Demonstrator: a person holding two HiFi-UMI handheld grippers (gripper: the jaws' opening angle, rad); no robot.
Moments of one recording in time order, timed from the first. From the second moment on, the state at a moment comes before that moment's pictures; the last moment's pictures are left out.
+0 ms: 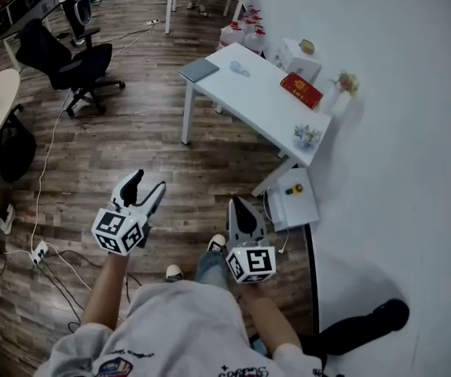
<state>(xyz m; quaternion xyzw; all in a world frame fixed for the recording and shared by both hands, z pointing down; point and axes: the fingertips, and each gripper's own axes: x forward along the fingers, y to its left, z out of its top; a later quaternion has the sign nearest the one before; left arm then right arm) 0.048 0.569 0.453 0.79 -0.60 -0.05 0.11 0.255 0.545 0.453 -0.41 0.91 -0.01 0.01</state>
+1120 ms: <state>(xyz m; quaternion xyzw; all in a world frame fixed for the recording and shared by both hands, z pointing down) -0.027 0.415 0.511 0.77 -0.59 -0.08 0.24 0.209 0.373 0.482 -0.42 0.90 -0.05 -0.02</state>
